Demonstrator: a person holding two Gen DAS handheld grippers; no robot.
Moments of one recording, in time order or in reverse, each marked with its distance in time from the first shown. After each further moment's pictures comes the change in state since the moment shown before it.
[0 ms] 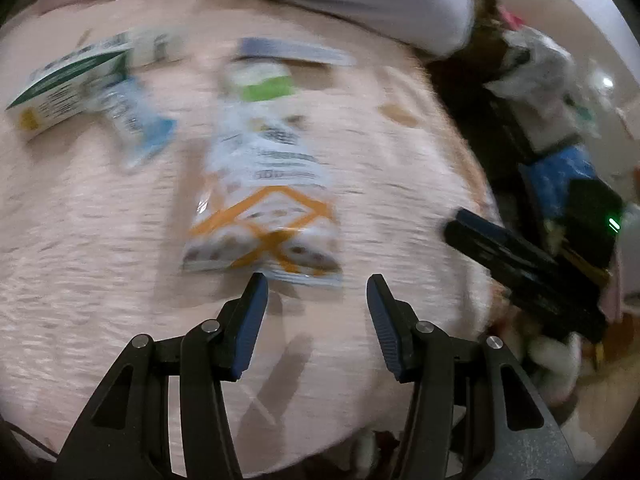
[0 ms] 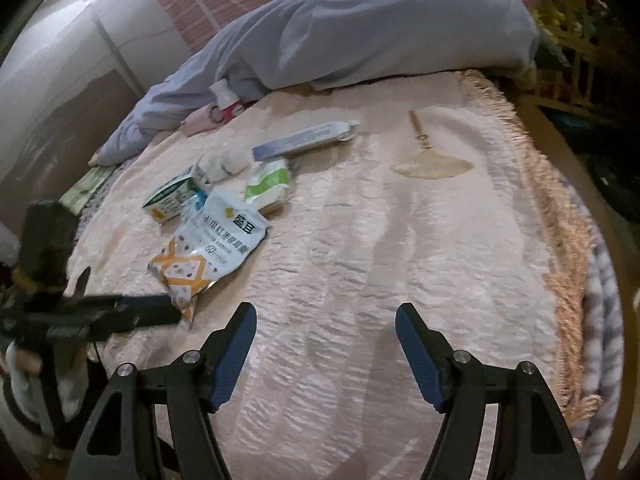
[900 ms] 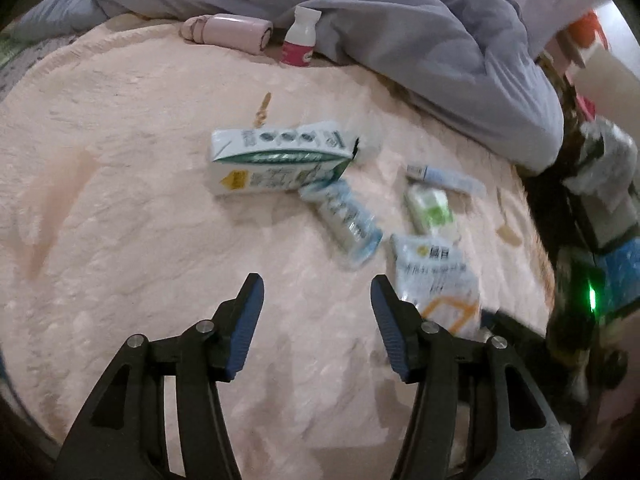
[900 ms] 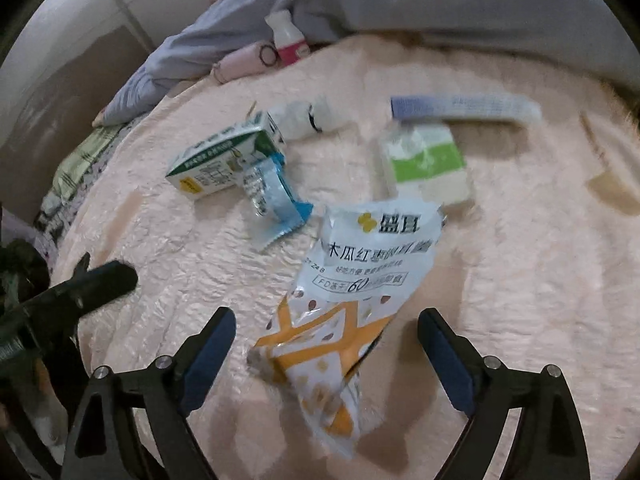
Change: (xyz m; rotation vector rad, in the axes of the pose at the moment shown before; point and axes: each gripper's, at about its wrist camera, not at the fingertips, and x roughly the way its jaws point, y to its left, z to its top) left arm -0.075 0.110 0.021 -0.220 -0.275 0.288; right arm 0.118 0.127 0.028 -0.052 0.143 0.052
